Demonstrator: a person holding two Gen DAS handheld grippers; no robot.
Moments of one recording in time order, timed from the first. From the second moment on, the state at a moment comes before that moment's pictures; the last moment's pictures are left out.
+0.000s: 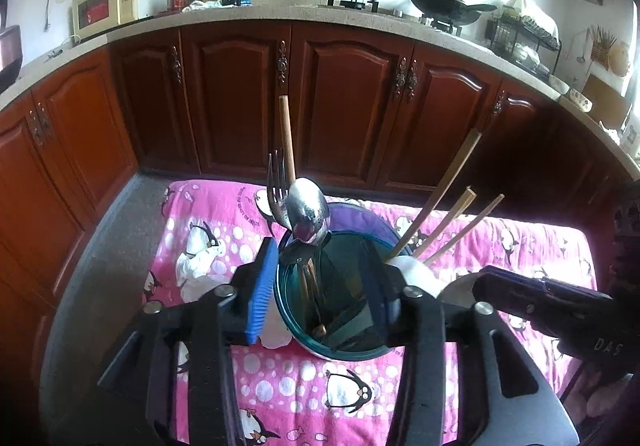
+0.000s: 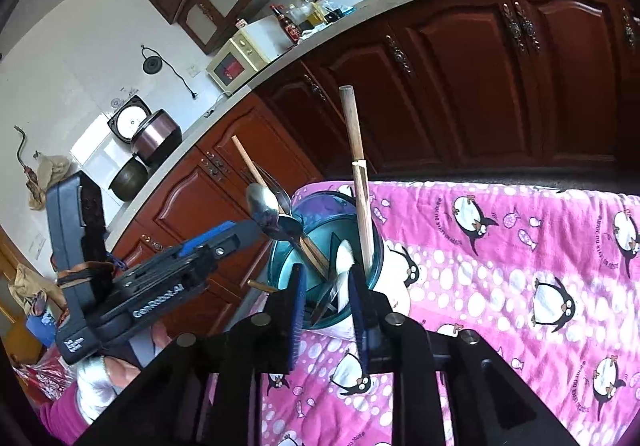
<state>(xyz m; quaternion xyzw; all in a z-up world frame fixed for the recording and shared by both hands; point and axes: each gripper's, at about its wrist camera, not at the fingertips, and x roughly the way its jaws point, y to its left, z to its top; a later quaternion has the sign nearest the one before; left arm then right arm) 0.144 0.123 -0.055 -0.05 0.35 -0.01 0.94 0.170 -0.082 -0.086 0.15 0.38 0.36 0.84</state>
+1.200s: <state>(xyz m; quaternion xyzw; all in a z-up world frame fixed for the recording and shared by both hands) 0.059 0.115 -0.026 -0.04 0.33 0.10 0.94 0.088 -0.072 -0.035 0.04 0.33 0.24 0.91</state>
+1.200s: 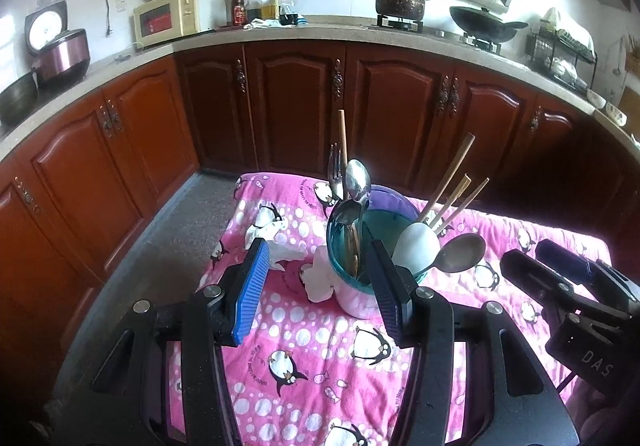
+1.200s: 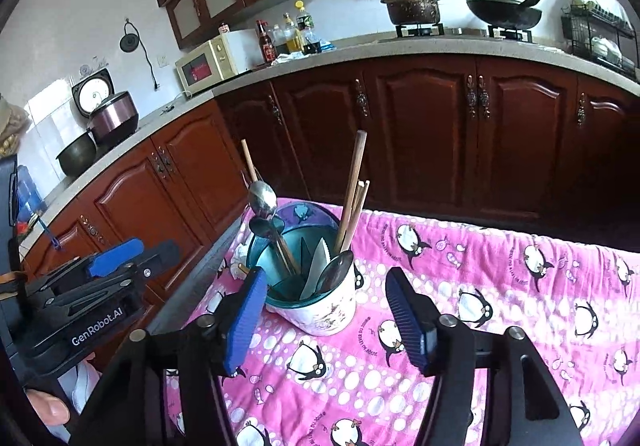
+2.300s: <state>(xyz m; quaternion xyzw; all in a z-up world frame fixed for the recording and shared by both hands) 0.041 0.115 -0.015 -0.03 0.31 0.12 0.94 0.081 -0.072 -0.021 0.03 0.32 0.22 0.92</state>
